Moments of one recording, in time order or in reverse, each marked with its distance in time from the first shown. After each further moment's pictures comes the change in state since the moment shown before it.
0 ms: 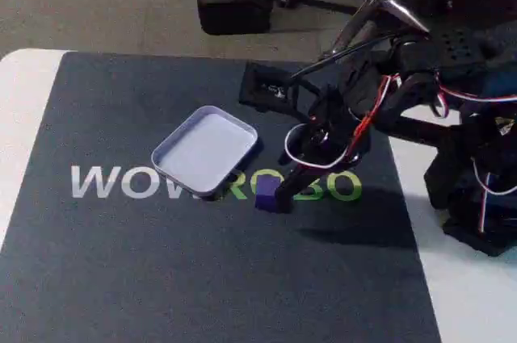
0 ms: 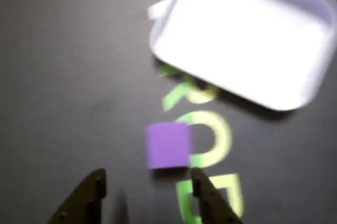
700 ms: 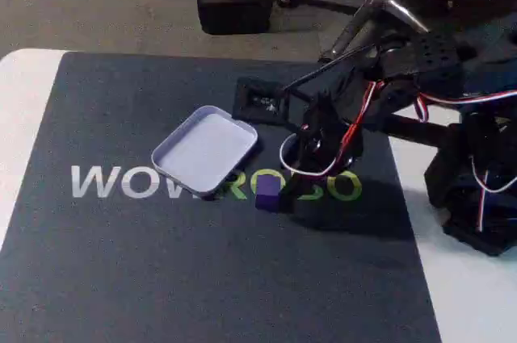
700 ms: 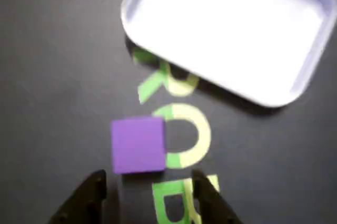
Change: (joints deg) arm 1.9 -8.2 0.0 -2.9 -3.9
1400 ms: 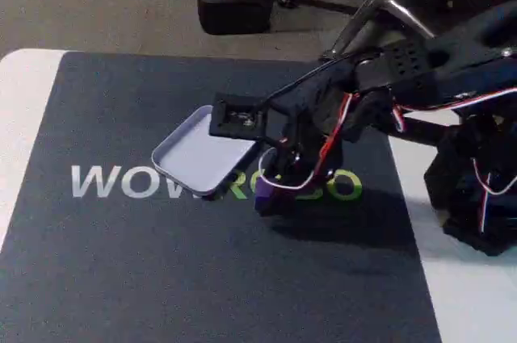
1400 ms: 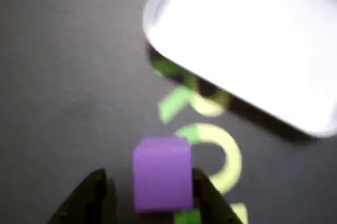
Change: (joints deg) arm -3.1 -12.0 -8.1 -3.3 2.6
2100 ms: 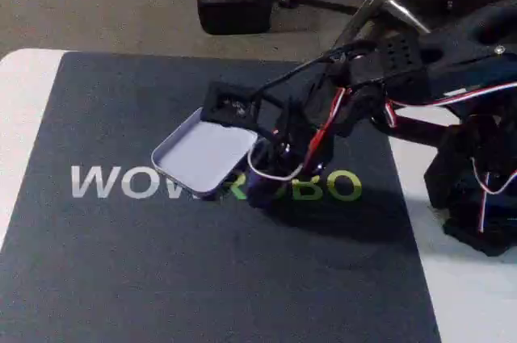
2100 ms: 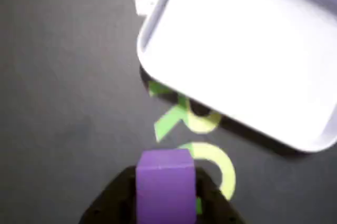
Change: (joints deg) arm 1.4 -1.1 -3.1 -1.1 2.8
